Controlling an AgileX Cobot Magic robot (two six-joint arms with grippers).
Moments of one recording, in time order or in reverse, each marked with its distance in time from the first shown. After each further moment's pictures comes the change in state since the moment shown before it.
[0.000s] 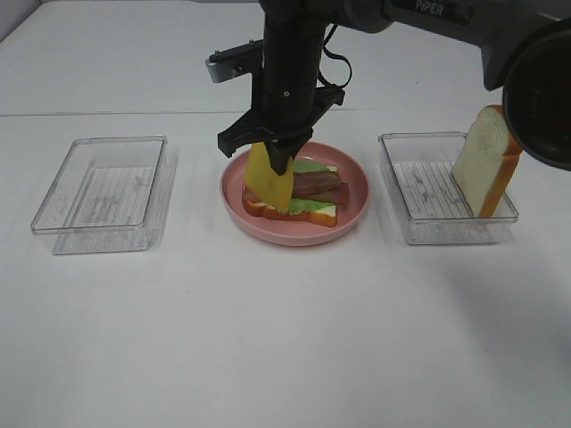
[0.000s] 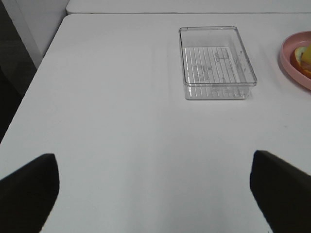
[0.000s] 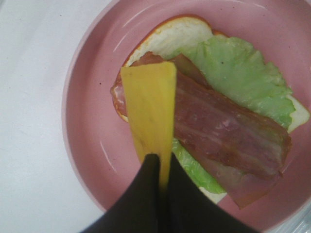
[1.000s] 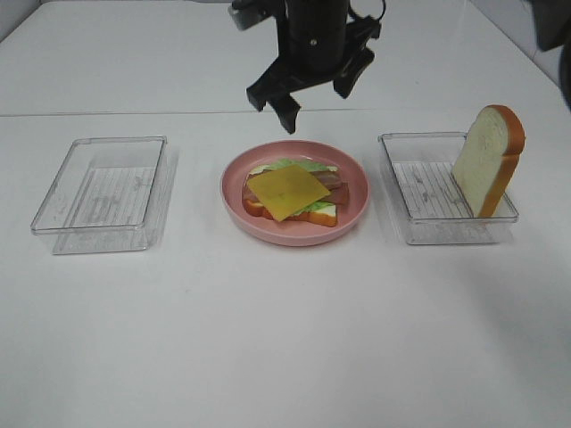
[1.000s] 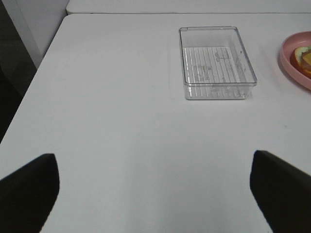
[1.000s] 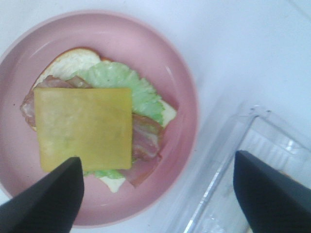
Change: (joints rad) left arm 0.000 0.000 0.000 0.000 0.000 0.000; right arm 0.000 -0.125 0.000 -0.266 0.009 0.079
